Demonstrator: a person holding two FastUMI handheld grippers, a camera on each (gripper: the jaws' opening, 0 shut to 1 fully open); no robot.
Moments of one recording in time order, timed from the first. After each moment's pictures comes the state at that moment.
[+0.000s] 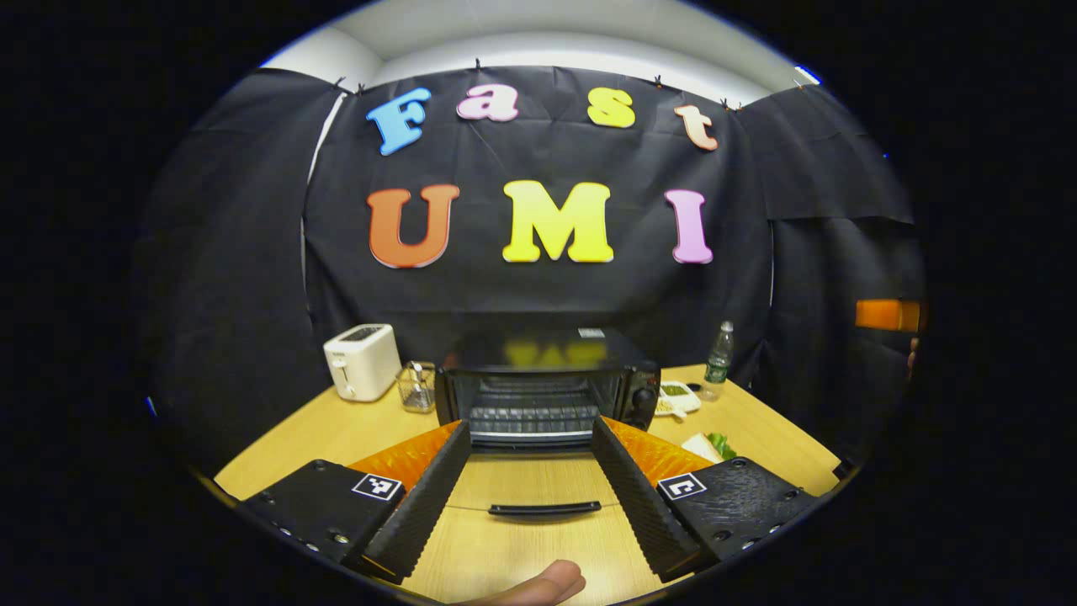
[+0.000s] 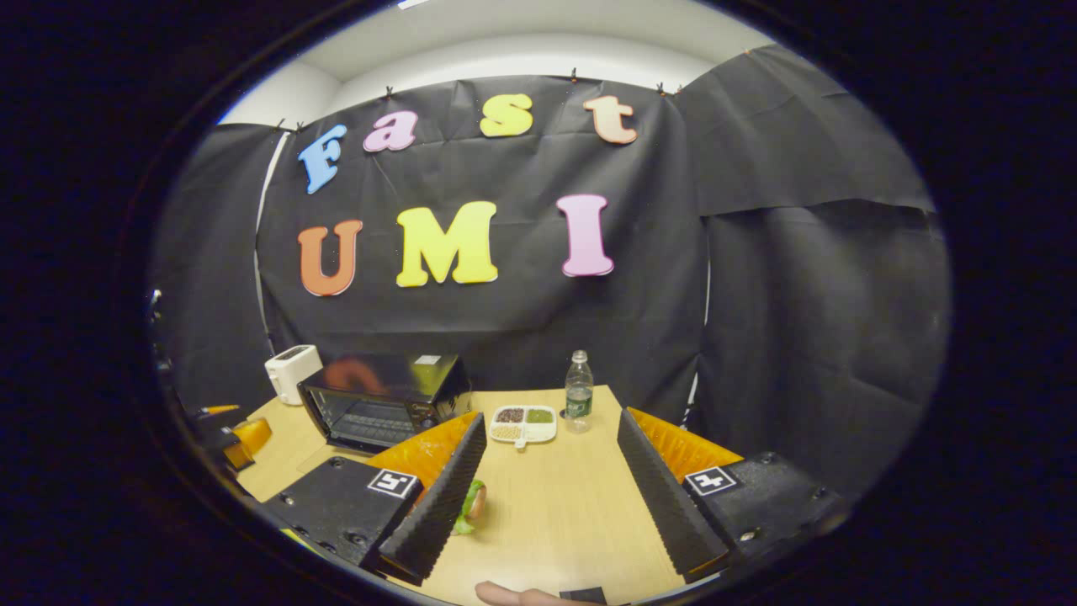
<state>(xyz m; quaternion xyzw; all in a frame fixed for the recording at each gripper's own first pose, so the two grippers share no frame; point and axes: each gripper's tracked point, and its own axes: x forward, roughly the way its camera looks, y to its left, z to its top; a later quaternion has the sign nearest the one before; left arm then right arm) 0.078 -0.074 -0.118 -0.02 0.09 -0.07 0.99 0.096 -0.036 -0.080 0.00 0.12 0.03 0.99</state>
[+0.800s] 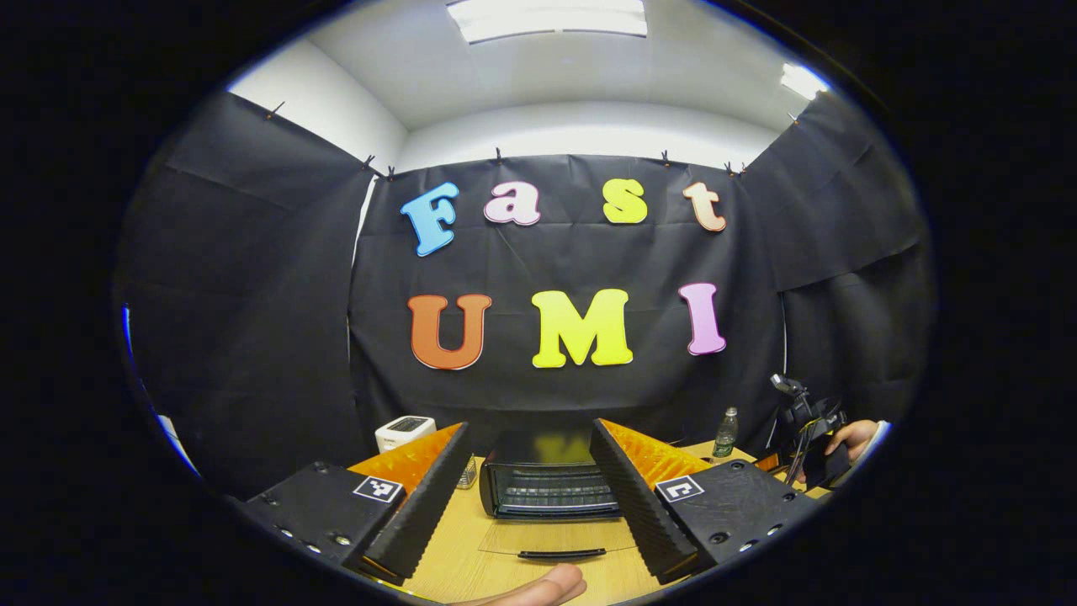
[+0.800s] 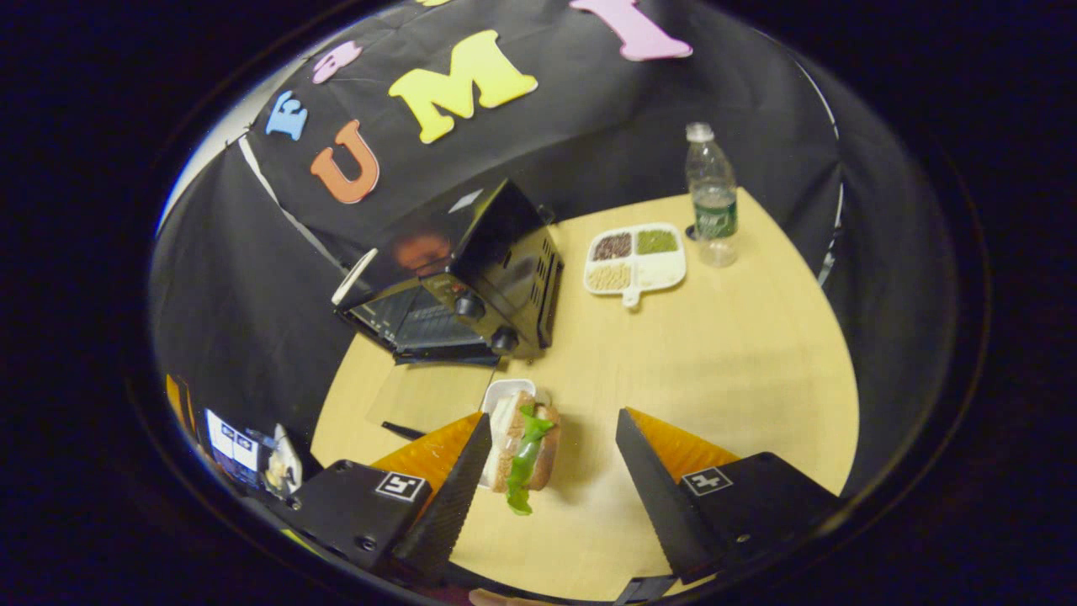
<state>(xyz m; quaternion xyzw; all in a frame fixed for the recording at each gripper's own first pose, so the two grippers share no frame) 0.023 -0.054 -0.006 -0.02 -0.05 -0.02 1.00 0.188 0.045 -0.267 0.15 0.46 0.23 0.84</state>
